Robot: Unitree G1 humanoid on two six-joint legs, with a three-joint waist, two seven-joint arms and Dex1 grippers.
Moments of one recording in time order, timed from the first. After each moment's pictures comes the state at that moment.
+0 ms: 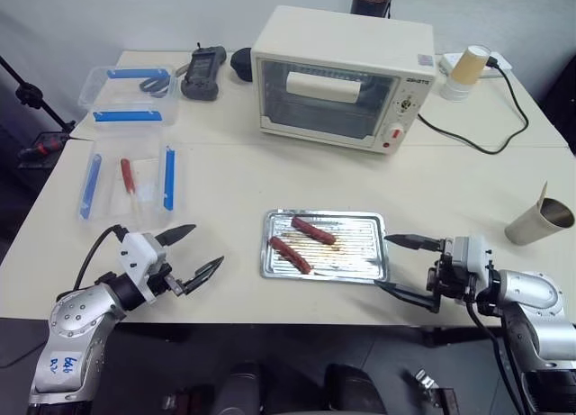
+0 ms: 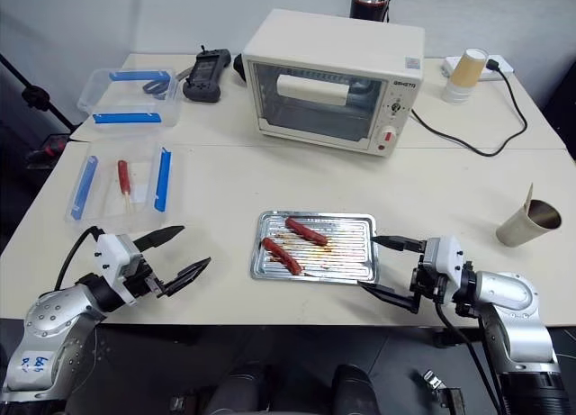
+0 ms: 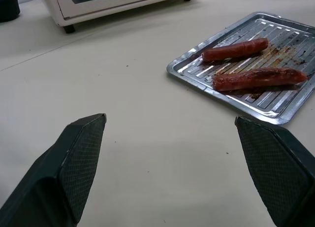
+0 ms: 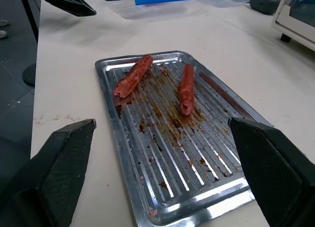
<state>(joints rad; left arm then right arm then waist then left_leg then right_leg) 0.09 0.56 0.25 -0.26 -0.38 0.09 -0.75 -0.07 -0.66 -0.16 -0.03 0.49 -0.06 1.27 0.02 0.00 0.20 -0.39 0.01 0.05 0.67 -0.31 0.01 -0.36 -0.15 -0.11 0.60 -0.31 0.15</state>
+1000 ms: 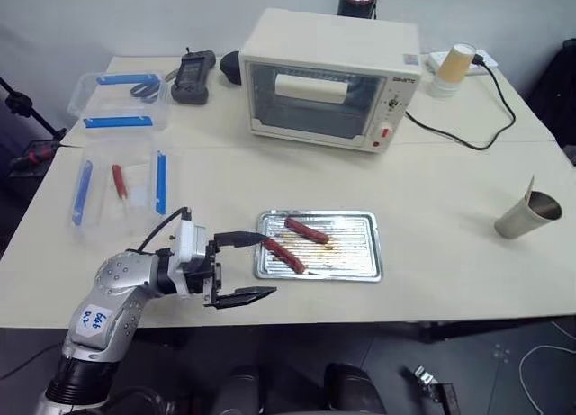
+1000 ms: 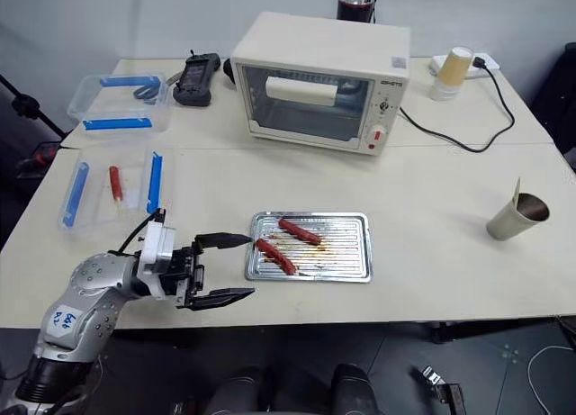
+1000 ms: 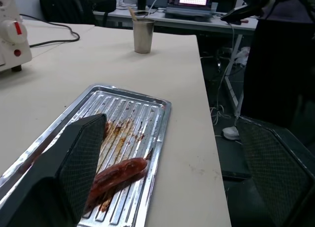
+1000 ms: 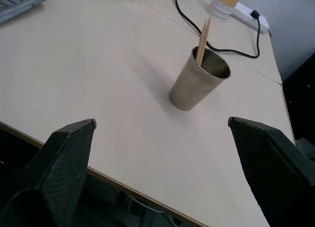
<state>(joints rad) -0.15 0.60 0.02 -0.30 -0.58 0.23 -1.11 0.57 -0.72 -1.03 0.02 0.57 -0.16 1.14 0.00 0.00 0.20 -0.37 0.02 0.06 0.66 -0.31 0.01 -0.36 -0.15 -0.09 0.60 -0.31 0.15</state>
